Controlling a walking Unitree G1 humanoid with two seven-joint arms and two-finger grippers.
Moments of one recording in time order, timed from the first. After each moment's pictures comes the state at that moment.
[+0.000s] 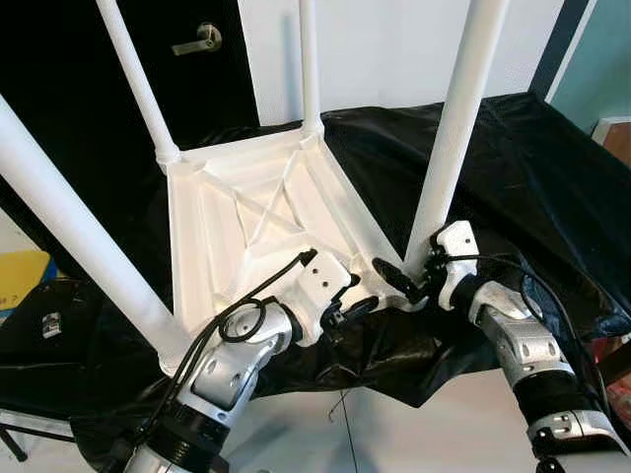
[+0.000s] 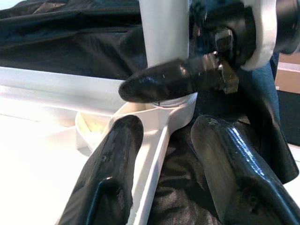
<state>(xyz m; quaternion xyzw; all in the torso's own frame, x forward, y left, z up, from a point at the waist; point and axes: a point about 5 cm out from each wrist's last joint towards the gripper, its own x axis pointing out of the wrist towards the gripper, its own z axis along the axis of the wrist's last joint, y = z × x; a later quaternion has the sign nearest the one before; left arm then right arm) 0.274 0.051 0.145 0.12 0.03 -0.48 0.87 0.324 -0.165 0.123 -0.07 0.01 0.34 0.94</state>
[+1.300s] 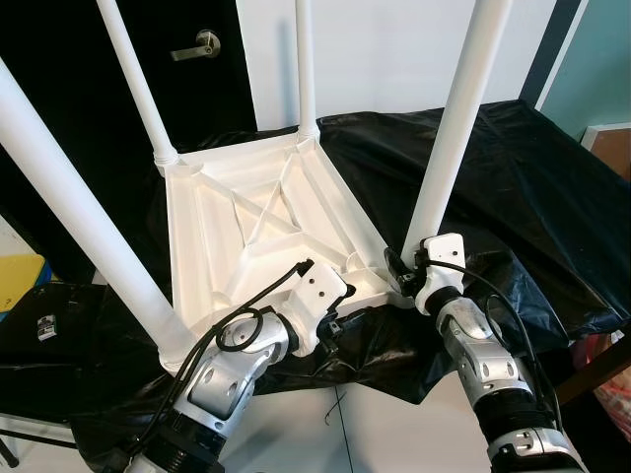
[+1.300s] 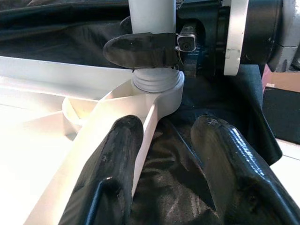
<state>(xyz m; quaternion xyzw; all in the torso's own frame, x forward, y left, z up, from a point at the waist) 0.269 0.056 0.134 0.12 0.05 -0.48 0.87 0.321 -0.139 0.106 -0.01 0.00 0.12 0.99</state>
